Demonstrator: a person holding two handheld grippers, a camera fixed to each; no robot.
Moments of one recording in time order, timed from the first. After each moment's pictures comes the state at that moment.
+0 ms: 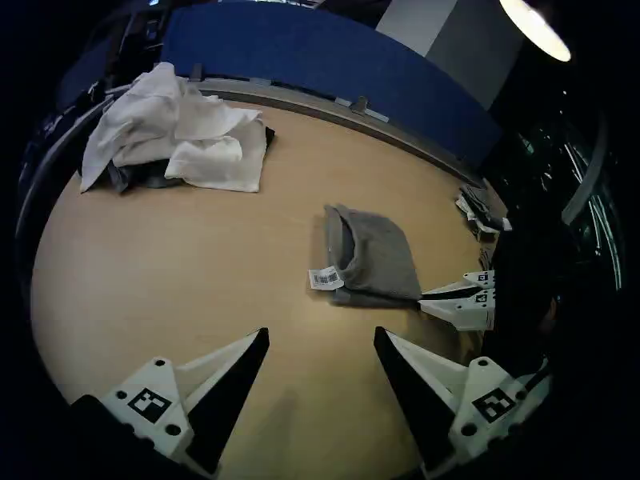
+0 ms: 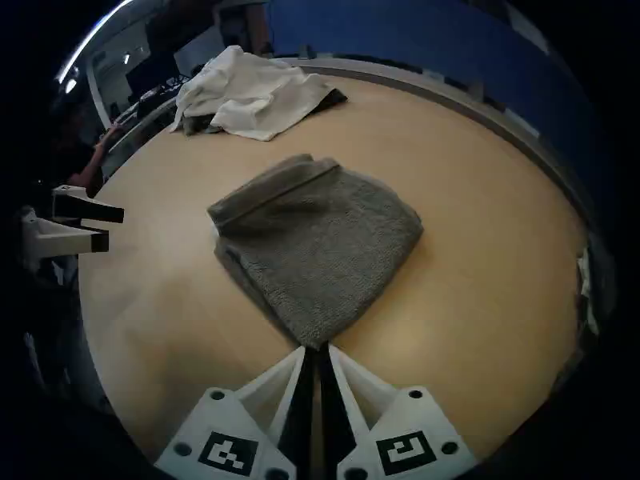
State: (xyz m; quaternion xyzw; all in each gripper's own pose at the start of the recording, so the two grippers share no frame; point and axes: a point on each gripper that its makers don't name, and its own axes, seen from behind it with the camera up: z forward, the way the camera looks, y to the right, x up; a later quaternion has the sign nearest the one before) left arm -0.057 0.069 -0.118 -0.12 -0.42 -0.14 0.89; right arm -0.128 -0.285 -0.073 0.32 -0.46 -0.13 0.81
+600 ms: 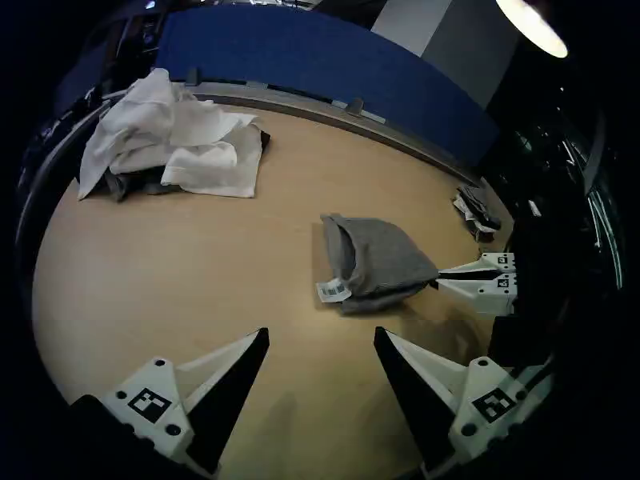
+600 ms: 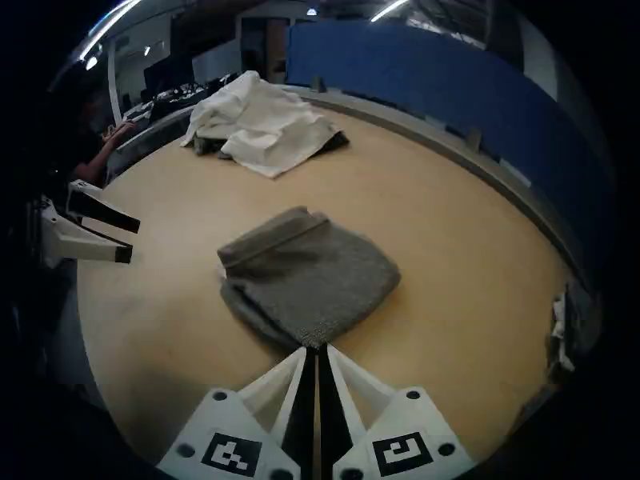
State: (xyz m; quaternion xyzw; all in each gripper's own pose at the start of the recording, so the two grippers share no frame) left arm -0.049 0.074 -0.116 -0.12 -0.42 -0.13 0.89; right arm -0.074 -0.280 -0.047 0.33 -0.38 -0.17 0.84
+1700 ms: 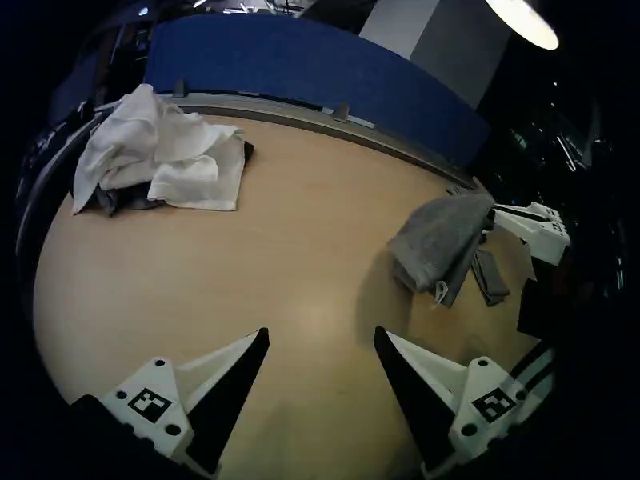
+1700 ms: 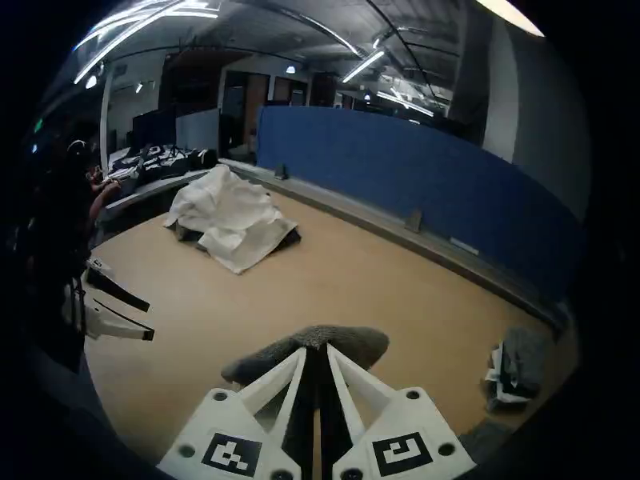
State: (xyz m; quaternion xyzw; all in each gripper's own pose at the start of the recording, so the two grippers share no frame) left arm -0.030 0.098 -0.109 -0.14 -0.41 -0.12 0.90; right arm 0.062 -0.238 -0.016 0.29 -0.25 -0.14 0.91
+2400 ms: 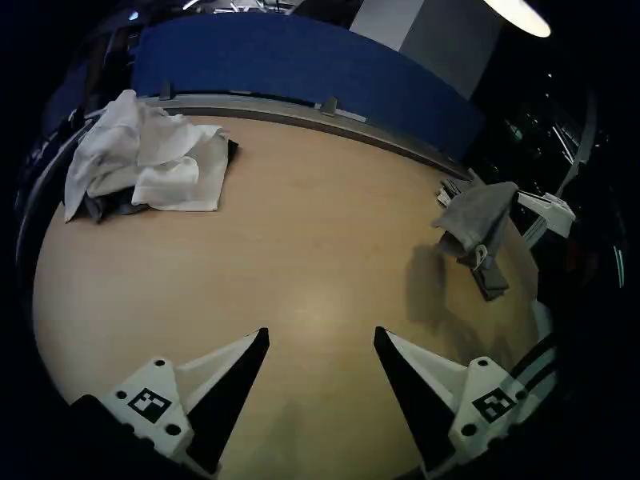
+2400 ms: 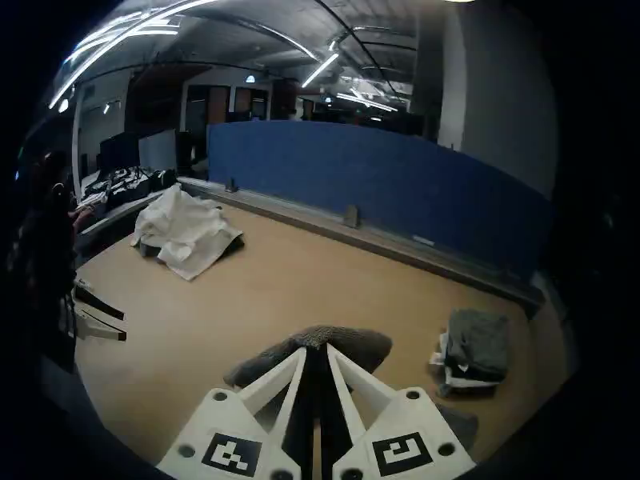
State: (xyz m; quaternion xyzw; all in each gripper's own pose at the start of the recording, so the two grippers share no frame) left arm -0.033 0.122 -0.106 -0.15 -0.41 -0.11 0.89; right arm 0.092 -0.114 0.009 0.22 -0.25 -0.10 0.94
